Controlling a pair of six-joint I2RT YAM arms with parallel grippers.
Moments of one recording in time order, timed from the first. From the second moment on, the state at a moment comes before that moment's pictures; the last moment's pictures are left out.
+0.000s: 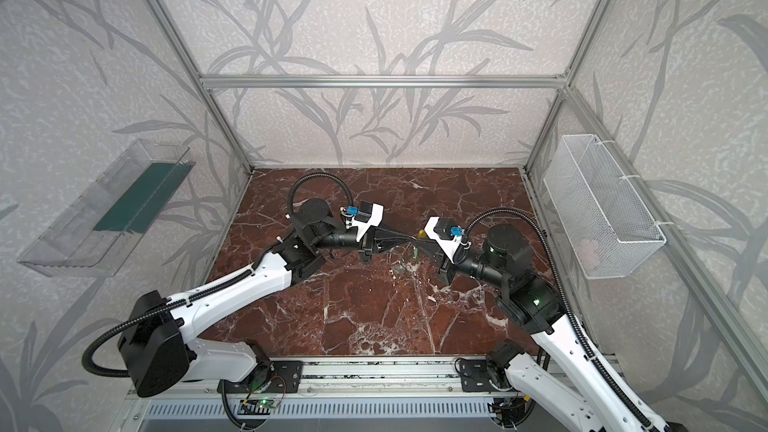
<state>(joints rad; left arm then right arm) -0.75 1.36 0.99 0.47 0.90 0.00 0.56 0.74 0.91 -0.36 -0.50 -0.21</state>
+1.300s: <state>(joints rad) -0.88 1.37 1.30 -0.36 0.61 0.71 0.56 0.85 1.08 -0.76 -0.51 -0.30</state>
